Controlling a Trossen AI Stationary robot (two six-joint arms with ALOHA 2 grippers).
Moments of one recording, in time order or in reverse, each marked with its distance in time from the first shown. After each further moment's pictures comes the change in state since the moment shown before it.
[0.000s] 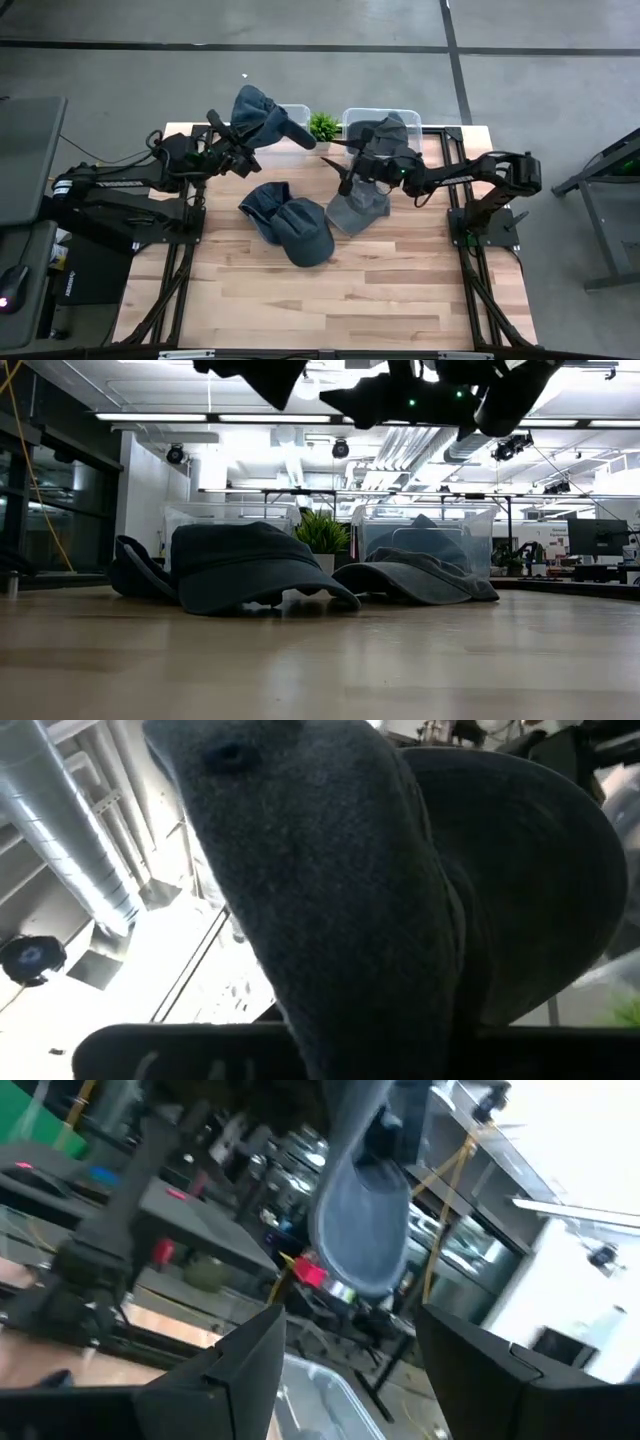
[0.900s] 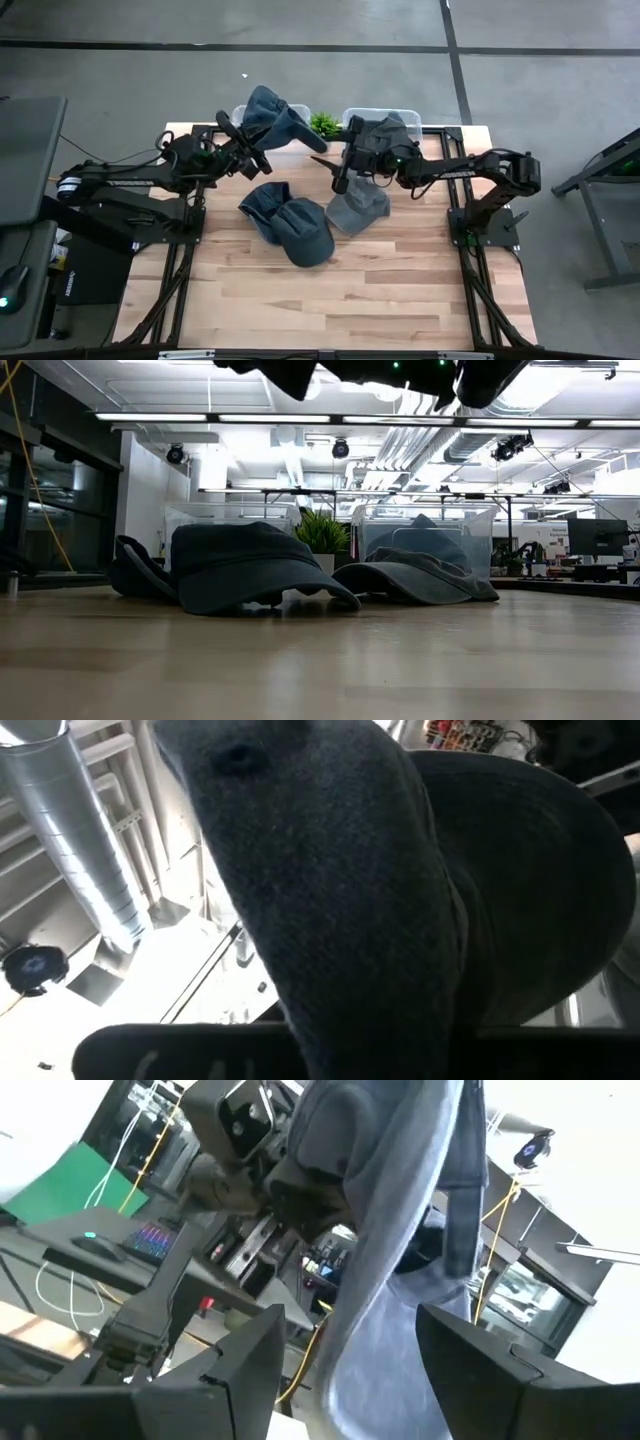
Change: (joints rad) left arm 0.000 0.084 0.000 0.167 0.081 -0.029; right arm -0.001 0.002 0.206 -0.151 -0.155 0.042
